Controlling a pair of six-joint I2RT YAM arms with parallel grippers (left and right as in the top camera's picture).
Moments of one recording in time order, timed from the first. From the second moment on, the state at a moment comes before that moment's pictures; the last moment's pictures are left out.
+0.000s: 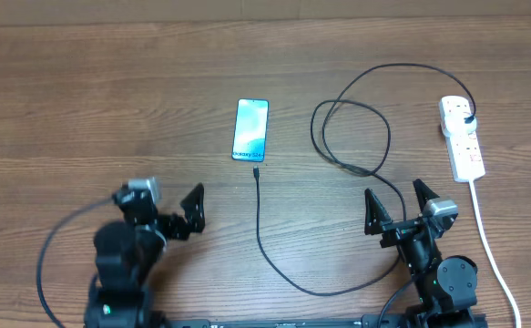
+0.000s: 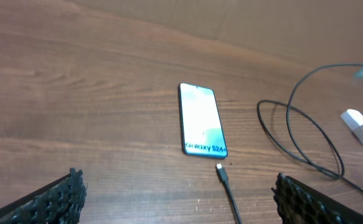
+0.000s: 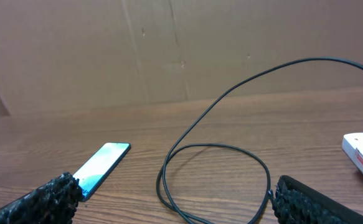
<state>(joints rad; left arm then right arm) -0.02 0.58 0.32 -0.14 0.26 -0.28 0.18 0.01 0.02 -0.03 -0.05 0.19</state>
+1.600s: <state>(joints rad) -0.38 2.10 1.66 -0.73 0.08 -0.12 0.18 0.01 0.02 -0.03 -0.05 0.19</state>
